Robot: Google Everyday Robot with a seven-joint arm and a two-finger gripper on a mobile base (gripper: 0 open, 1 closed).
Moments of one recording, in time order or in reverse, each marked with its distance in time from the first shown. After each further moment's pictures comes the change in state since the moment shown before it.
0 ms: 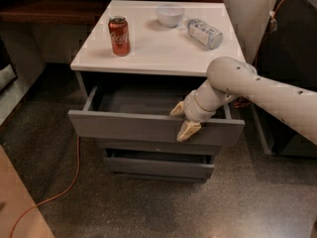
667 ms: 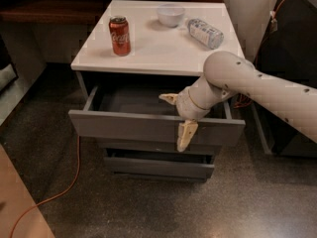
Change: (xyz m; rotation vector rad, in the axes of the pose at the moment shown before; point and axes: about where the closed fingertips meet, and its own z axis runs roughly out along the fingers) arm -0.044 0.005 -0.016 0.008 -0.065 -0.084
